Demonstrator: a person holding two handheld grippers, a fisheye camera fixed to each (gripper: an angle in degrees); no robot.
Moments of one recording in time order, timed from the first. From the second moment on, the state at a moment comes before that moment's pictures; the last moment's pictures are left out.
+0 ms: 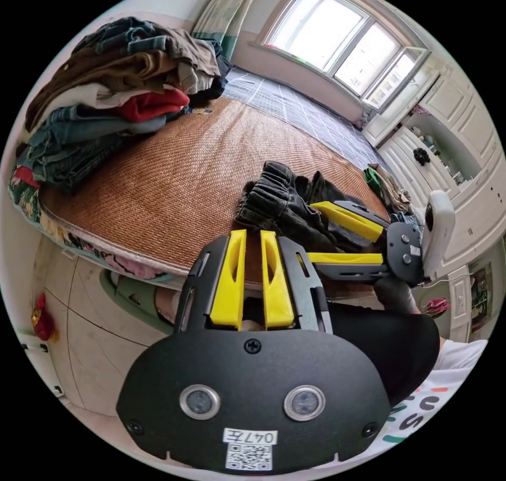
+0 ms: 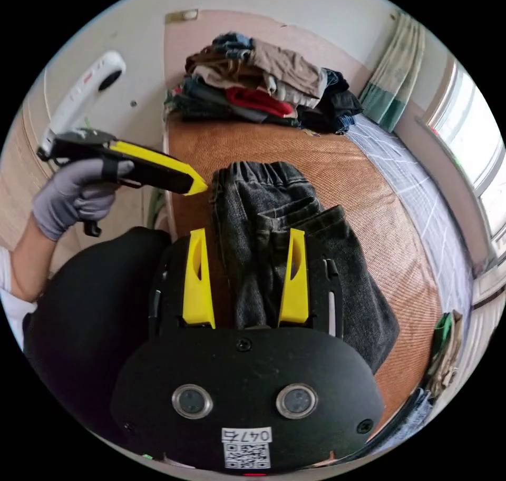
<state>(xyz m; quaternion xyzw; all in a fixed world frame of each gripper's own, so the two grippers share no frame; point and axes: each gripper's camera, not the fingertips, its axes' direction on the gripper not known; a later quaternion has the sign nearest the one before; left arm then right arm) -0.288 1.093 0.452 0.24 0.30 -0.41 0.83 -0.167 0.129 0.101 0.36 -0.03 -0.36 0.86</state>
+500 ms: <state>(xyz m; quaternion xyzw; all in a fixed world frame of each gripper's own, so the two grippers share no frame) -0.233 1.002 0.308 0.32 0.19 -0.34 0.86 0.151 0.135 0.114 0.46 -0.46 -0.12 0.75</state>
